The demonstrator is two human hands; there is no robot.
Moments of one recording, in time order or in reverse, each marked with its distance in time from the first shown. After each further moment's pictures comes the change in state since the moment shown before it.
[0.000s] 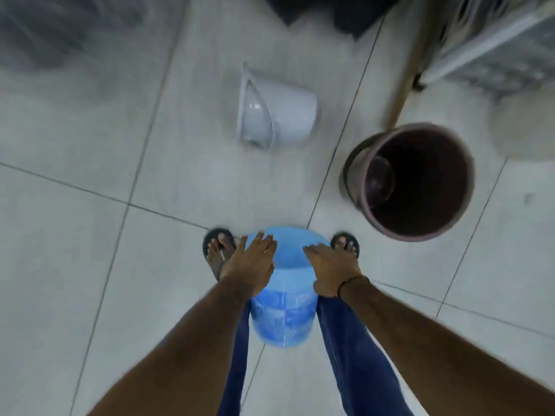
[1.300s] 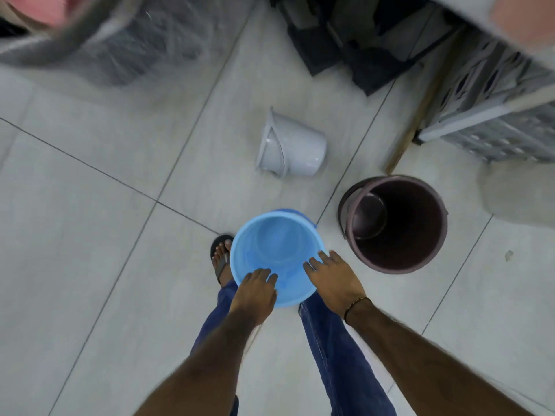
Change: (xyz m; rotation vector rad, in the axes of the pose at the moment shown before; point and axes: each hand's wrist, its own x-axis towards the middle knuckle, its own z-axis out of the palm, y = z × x) left_hand -0.047 0.065 -0.033 -0.269 -0.068 -0.243; right_hand -0.053 0.023 -0.051 -0.481 0.246 -0.283
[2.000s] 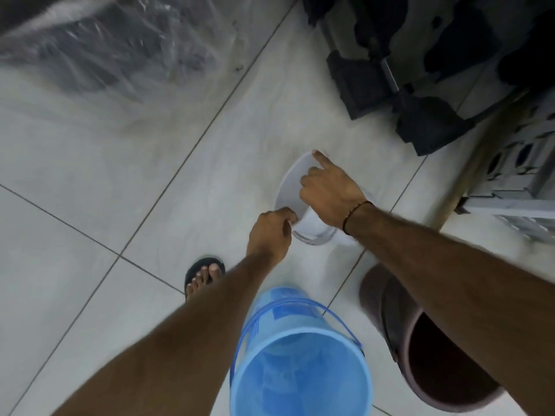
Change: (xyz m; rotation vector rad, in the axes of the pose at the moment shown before) left_hand 0.314 -0.130 -0.128 -0.716 0.368 -0.211; right_hand 0.348 0.131 -0.162 -0.516 0.124 -0.103
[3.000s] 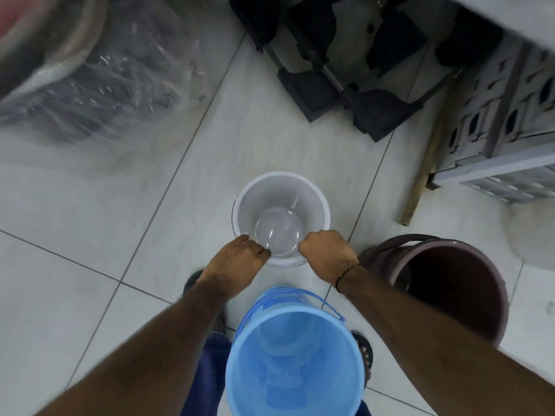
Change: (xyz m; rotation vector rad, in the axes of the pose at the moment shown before) left_hand -0.064 -0.017 -0.025 0.980 -0.169 0.869; right_hand -0.126 -0.076 0.038 0.504 -0.079 0.251
